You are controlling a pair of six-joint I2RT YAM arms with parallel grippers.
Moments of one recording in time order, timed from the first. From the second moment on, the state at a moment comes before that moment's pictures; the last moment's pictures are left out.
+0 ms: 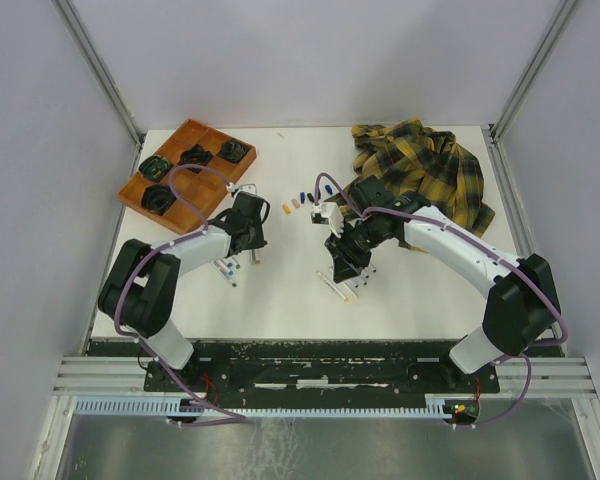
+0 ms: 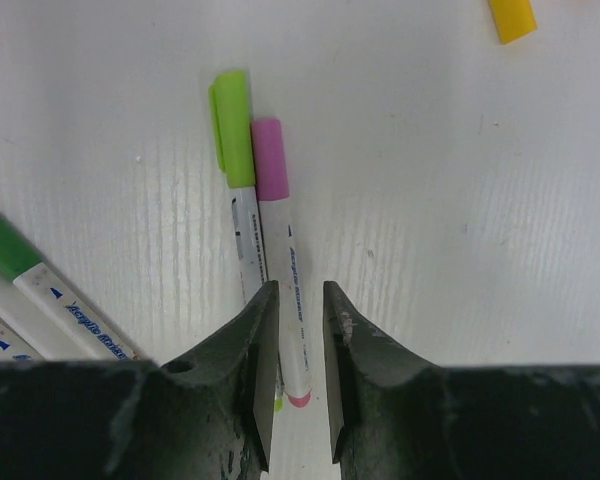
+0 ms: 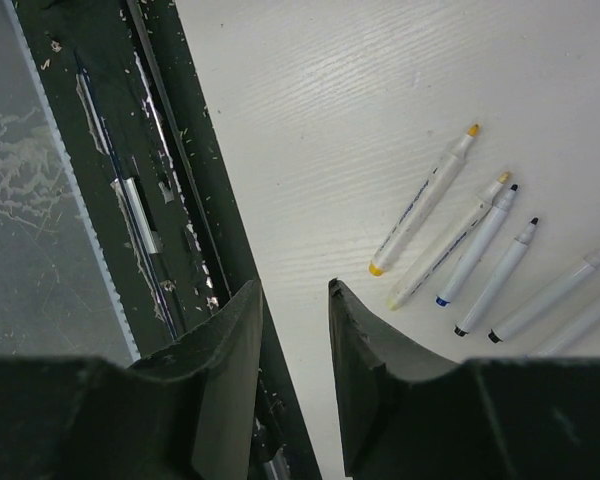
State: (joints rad) left arm -0.44 1.63 0.90 -0.16 -0.24 -0.45; right arm 0.62 1.55 1.26 -0.88 -0.65 -0.36
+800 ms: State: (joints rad) left arm -0.46 1.69 0.93 -0.20 -0.32 -0.45; right arm 0.62 1.55 1.26 -0.88 -0.66 -0.36
